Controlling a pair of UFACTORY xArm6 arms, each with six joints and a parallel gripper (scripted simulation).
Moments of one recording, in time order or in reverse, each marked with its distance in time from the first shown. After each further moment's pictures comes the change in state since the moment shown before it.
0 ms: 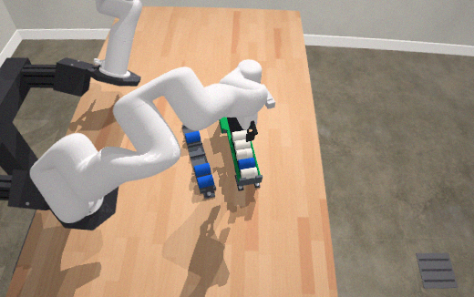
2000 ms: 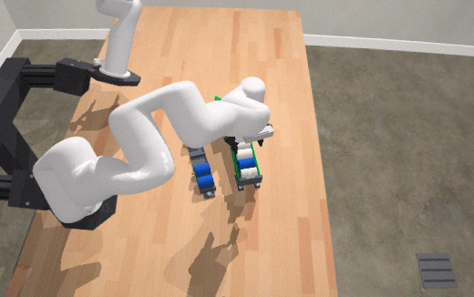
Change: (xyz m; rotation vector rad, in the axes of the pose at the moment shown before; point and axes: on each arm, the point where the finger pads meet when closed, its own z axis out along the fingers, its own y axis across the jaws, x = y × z) left arm 0.000 0.000 0.000 0.000 0.000 0.000; right arm -0.017 0.062 0.011 0.001 0.000 1.582
